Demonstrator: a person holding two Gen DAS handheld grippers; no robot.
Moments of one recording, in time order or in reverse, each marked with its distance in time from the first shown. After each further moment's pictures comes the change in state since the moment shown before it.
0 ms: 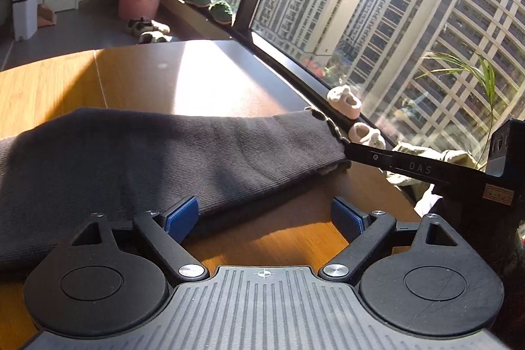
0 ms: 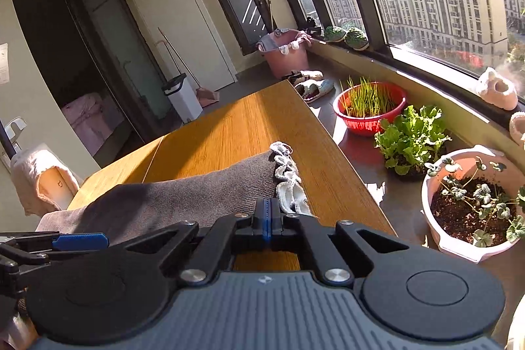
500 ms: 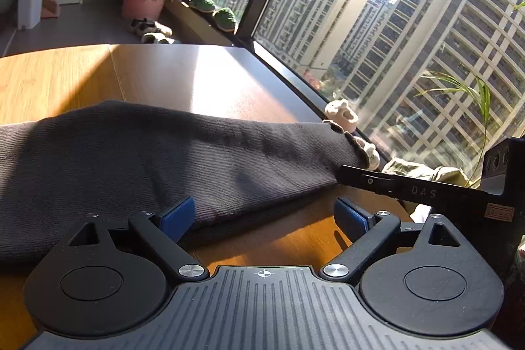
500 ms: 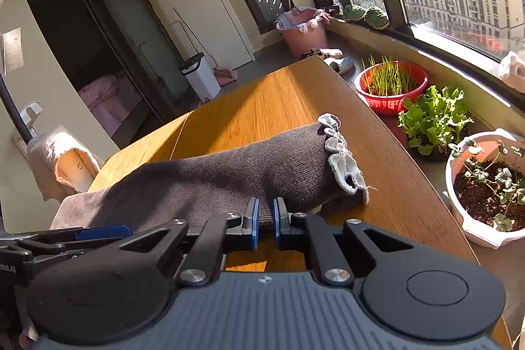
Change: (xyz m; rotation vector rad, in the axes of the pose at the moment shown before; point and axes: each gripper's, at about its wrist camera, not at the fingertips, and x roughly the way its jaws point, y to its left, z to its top) left arm -0.012 0.019 -0.001 -0.035 -0.061 -0.026; right arm 0.001 0.020 -0.011 0.006 0.059 0.050
